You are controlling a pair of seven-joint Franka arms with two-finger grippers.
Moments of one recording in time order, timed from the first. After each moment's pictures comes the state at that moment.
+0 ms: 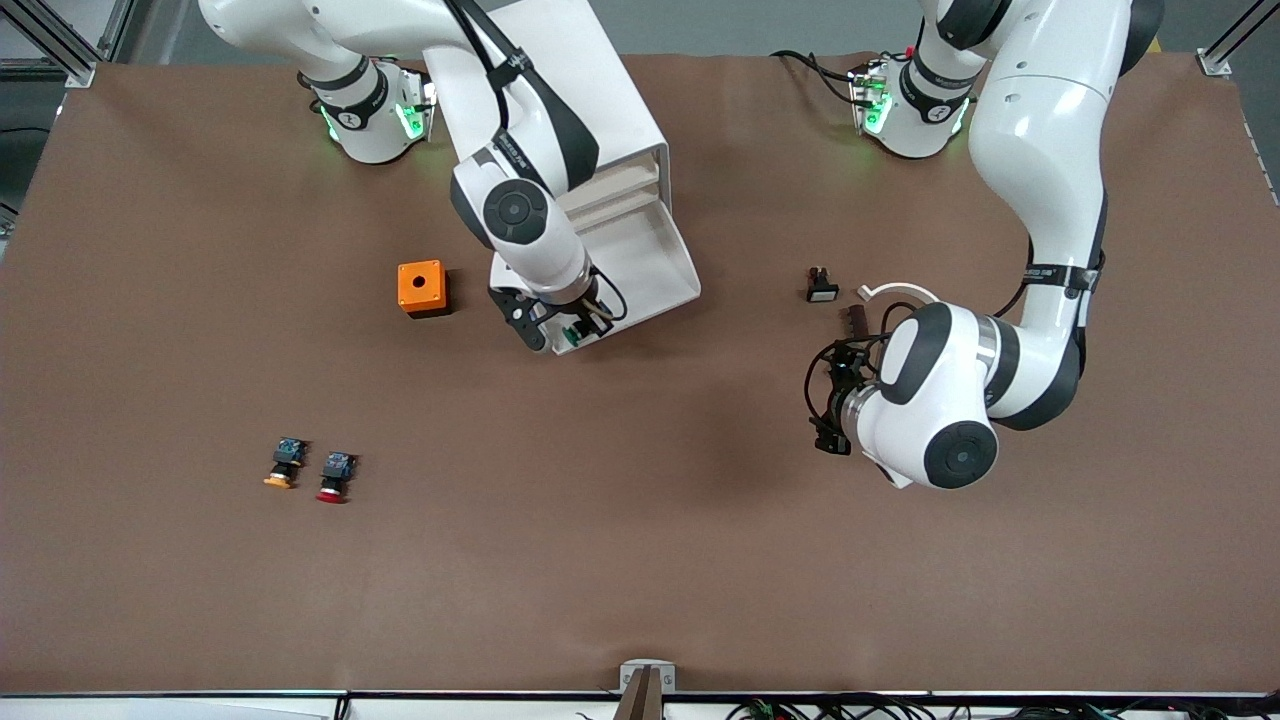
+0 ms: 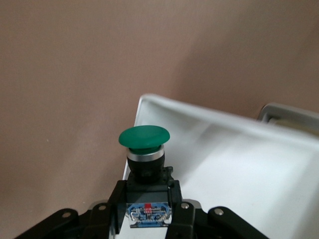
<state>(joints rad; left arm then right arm) -0.29 0.76 -0.08 -1.21 -0.21 1.57 -1.65 0.68 0.40 0.01 -1.87 0.21 2.26 1.47</state>
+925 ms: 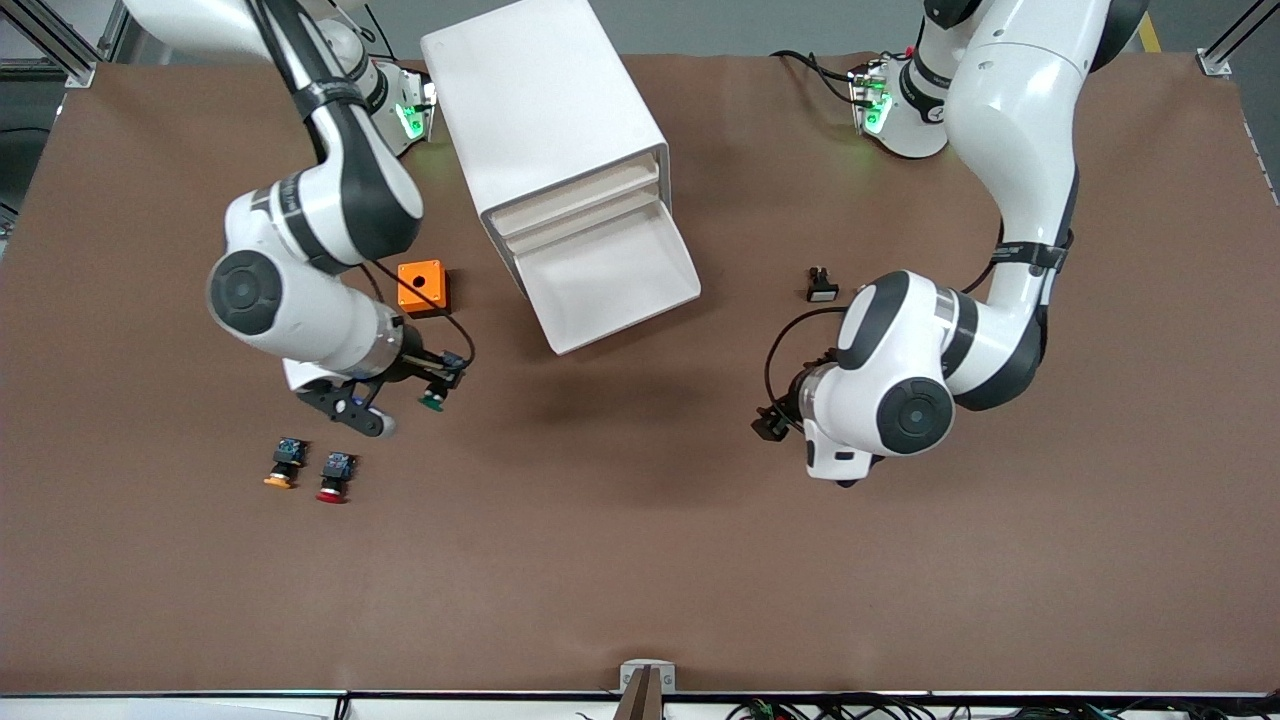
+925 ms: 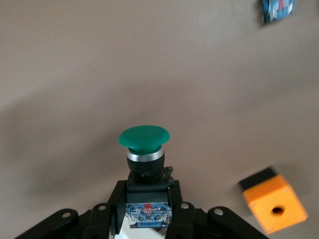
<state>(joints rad) -0.36 0.73 -0.11 -1.21 -0.20 1.68 -1.10 0.31 0.34 0.00 -1.70 0.21 1.97 0.62</state>
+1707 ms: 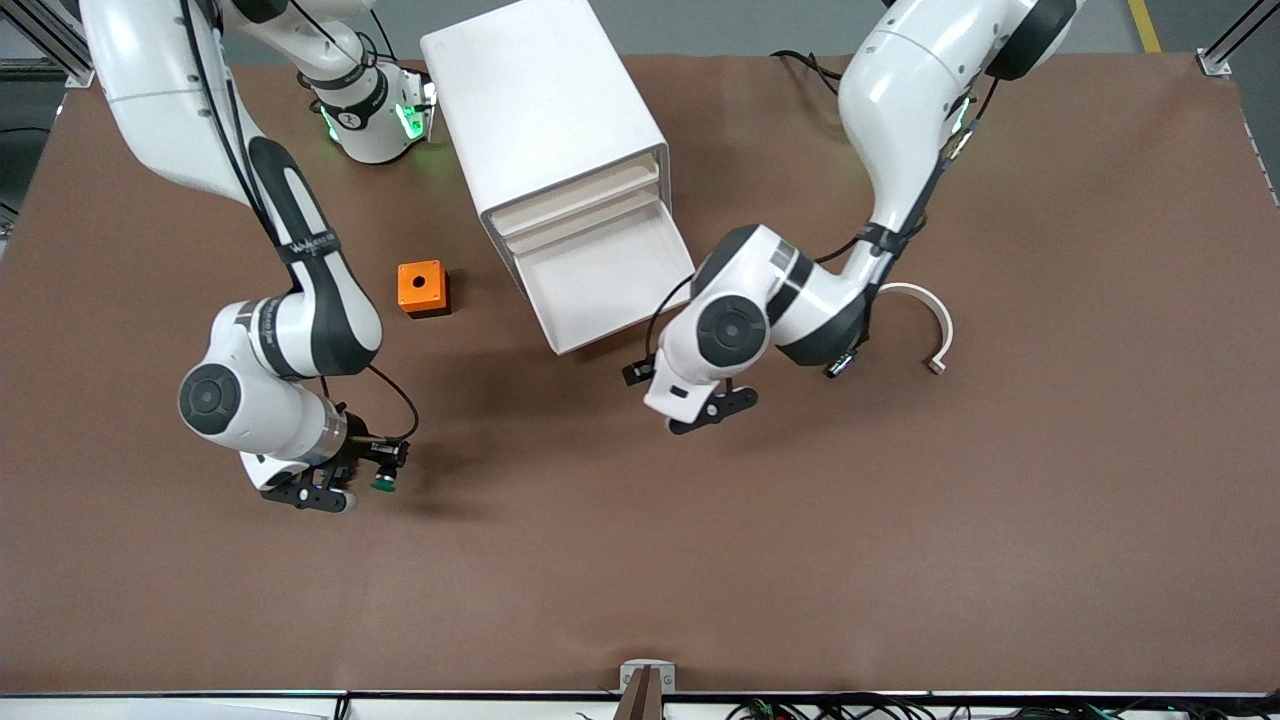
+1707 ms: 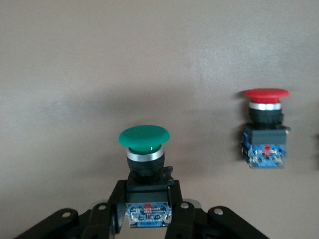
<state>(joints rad) -0.57 0.79 -0.18 -1.28 -0.16 1.98 -0.98 0.16 0.63 0.00 -1.65 0.15 2.27 0.23</state>
